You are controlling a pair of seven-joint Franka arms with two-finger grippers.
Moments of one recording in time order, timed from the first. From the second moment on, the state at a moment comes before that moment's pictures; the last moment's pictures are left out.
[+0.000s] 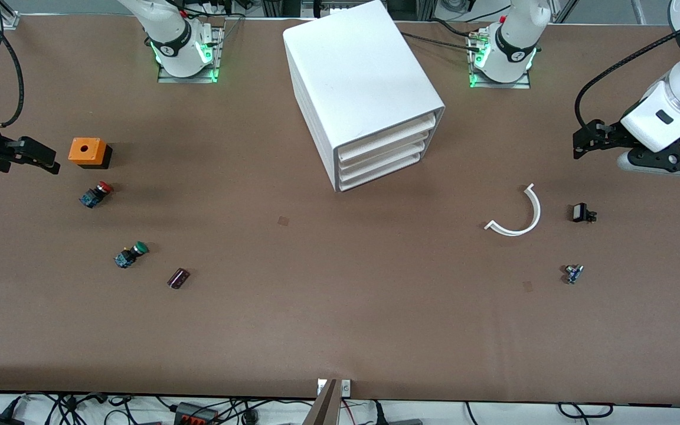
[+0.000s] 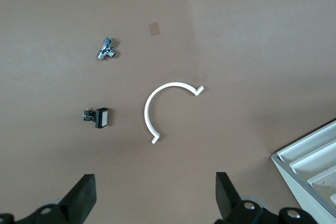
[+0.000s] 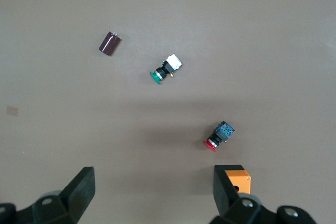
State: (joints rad) left arm 0.00 -0.03 -0.06 -1.75 0.02 1.68 0.05; right arm -0.03 0.05 -0.04 -1.67 -0.02 1.73 -0.05
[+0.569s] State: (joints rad) left arm 0.00 -0.03 -0.06 -1.75 0.02 1.68 0.05; right arm -0.03 0.05 -0.04 -1.68 -0.02 1.73 -0.05
